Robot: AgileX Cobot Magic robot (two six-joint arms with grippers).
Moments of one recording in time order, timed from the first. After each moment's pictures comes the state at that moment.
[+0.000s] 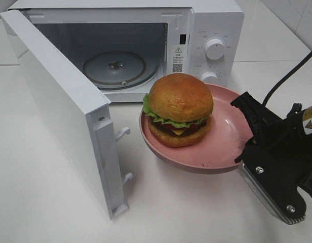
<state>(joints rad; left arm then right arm) 0.02 -0.01 -0.52 -0.06 1.08 0.09 0.55 1.25 -0.55 -0.04 0.36 -1.65</state>
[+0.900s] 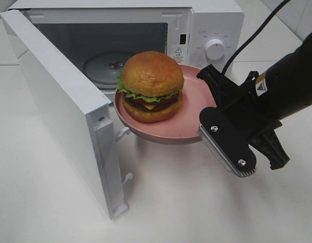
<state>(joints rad) 0.02 -0.01 -0.52 -0.06 1.08 0.09 0.58 1.44 -0.77 -0.02 0.38 -1.66</state>
